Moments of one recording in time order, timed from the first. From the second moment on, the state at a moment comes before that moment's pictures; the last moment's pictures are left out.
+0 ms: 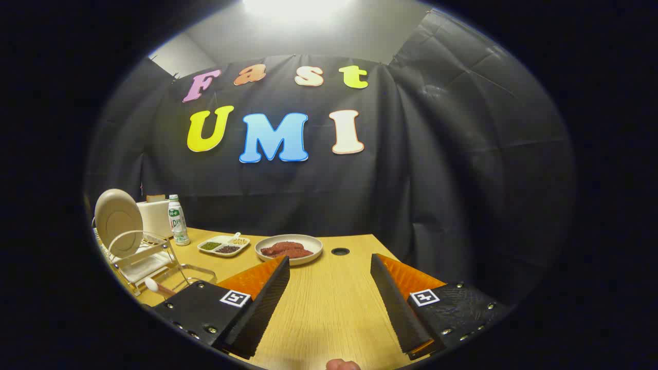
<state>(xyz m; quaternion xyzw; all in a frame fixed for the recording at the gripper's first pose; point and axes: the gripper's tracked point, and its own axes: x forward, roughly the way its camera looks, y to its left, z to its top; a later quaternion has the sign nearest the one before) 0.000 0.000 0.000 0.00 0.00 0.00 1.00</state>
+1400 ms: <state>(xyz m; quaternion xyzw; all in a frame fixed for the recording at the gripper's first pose) -0.066 0.245 0.205 0.00 0.02 0.08 1.00</state>
